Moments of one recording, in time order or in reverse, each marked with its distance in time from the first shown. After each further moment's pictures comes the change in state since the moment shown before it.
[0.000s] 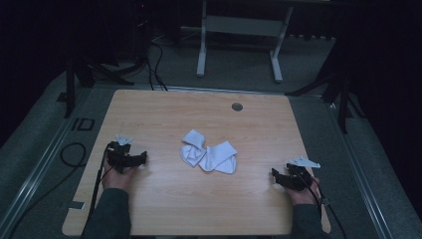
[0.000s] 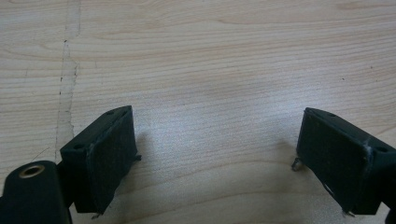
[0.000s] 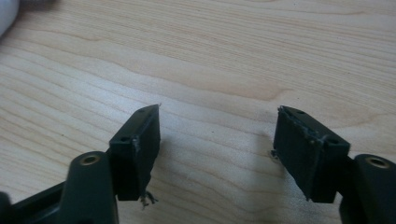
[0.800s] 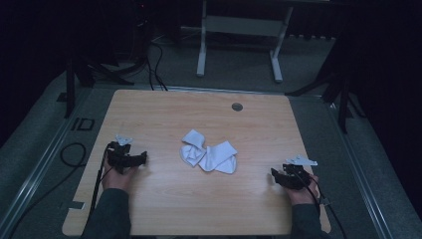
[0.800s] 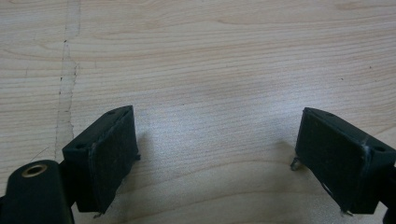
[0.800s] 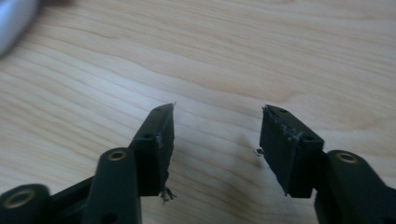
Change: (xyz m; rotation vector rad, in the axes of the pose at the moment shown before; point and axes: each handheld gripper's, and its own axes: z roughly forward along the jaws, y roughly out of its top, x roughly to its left) left arm 0.000 0.000 0.000 -0.001 0.000 0.001; right arm 0.011 0.010 -0.008 0.039 0.009 -0.033
